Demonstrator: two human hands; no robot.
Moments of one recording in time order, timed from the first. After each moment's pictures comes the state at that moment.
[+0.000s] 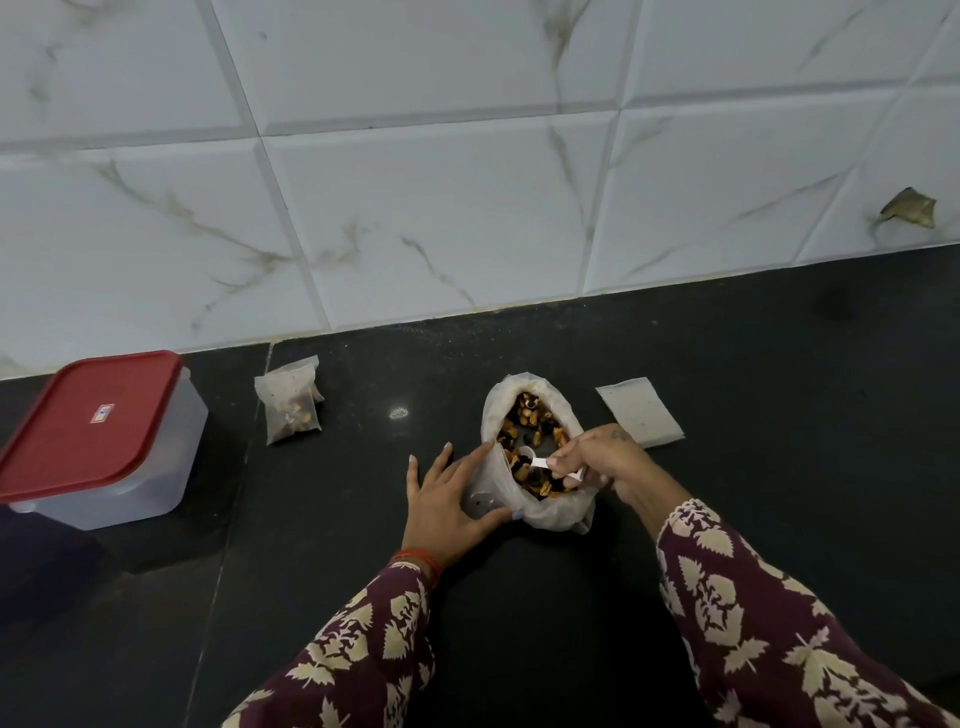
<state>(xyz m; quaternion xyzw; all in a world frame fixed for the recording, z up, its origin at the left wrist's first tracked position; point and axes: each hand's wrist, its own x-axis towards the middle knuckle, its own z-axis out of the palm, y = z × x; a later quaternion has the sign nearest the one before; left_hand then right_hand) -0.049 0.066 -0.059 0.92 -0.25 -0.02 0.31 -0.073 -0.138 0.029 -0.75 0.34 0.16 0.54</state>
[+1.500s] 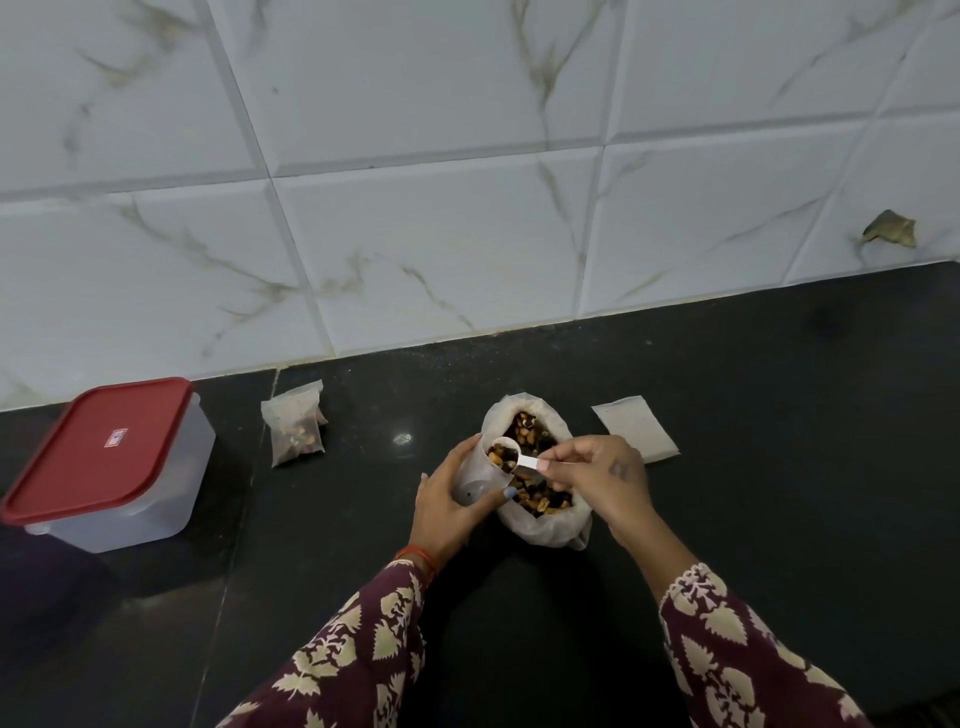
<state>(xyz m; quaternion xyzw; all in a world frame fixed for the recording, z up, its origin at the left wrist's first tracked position) -0.040 0.056 -0.041 0.80 -0.17 -0.09 0.57 -0.111 -0.113 0.051 -0.82 0.22 -0.05 0.52</state>
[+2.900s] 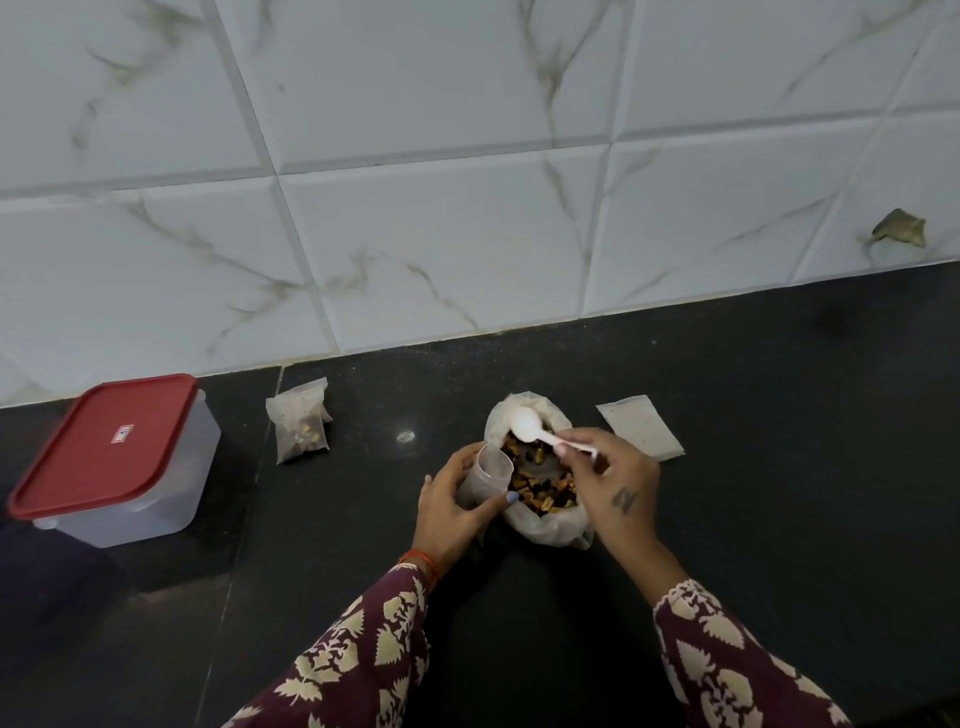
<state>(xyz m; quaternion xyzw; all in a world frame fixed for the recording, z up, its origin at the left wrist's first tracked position) -0.048 0.058 -0.040 0.80 -0.17 -0.08 0.57 -0.111 -0.115 0.013 -0.84 0.10 -0.35 0.40</state>
